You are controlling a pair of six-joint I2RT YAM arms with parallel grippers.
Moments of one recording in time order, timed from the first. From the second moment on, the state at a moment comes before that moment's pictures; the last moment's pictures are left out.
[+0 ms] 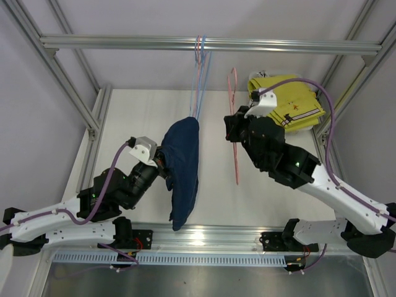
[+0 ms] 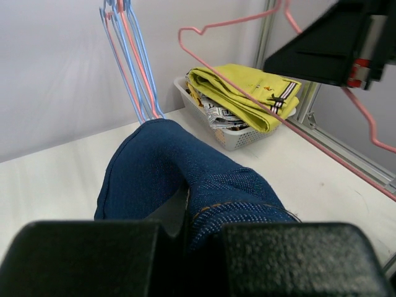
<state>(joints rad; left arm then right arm) -1.31 0.69 0.89 -0.01 -0.73 0.05 1.04 1.15 1.41 -0.41 0.70 0.49</state>
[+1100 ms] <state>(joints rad) -1.31 0.71 0.93 -0.07 -0.68 0.04 0.68 1.66 1.95 -0.46 0.29 0.44</state>
